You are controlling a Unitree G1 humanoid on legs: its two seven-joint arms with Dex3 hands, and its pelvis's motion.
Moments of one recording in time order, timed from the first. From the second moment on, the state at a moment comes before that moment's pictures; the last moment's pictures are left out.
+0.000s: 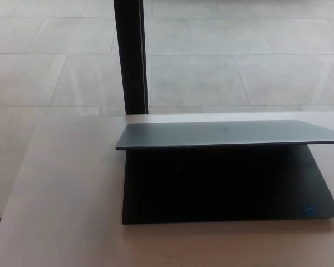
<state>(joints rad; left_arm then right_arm) 0.05 0.47 0.41 1.05 -0.09 0.01 -0.01 0.08 -0.43 -0.60 0.80 0.13 0.05 -0.01</state>
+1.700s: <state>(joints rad) -0.07 0.54 0.85 1.24 -0.34 0.01 -0.01 -0.50 -0.62 0.01 0.21 0.02 0.02 0.05</state>
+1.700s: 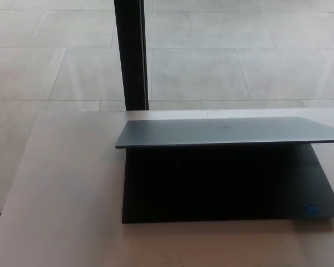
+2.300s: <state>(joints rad) -0.07 0.54 0.85 1.24 -0.36 0.01 -0.01 -0.63 -0.71 0.37 0.43 -0.21 -0.07 0.08</state>
